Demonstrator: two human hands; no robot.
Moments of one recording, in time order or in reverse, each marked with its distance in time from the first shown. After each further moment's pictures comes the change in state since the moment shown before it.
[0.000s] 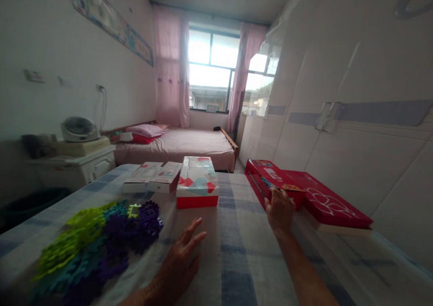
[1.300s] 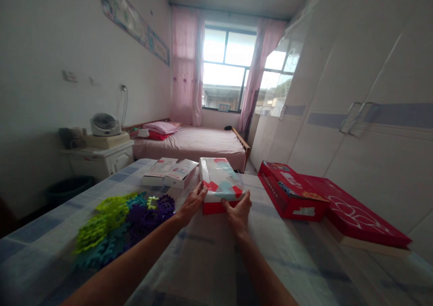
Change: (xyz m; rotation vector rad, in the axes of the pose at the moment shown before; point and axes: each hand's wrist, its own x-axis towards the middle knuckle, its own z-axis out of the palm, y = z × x) left_hand 0.103 -0.063 -0.025 -0.697 0.168 -0.300; right_hand -0.022 -0.169 -0.025 1.028 -0.360 0.521
